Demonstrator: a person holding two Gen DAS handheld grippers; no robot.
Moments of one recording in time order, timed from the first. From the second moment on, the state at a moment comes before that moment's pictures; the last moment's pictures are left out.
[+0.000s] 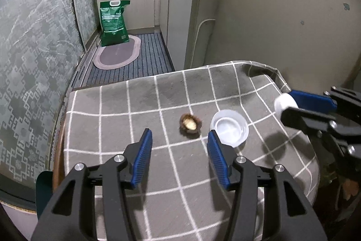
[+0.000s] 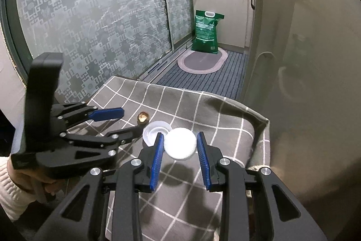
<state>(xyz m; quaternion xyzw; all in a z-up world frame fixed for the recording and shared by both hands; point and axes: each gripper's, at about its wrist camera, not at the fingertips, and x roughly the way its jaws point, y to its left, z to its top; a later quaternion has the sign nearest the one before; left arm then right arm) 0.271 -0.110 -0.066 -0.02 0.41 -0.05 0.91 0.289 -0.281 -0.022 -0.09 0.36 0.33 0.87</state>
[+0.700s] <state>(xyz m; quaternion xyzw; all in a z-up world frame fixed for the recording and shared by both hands) 0.280 -0.095 -0.061 -0.06 0.40 -0.04 0.91 0.288 -0.296 -0.024 -0.07 0.37 0.33 0.87</state>
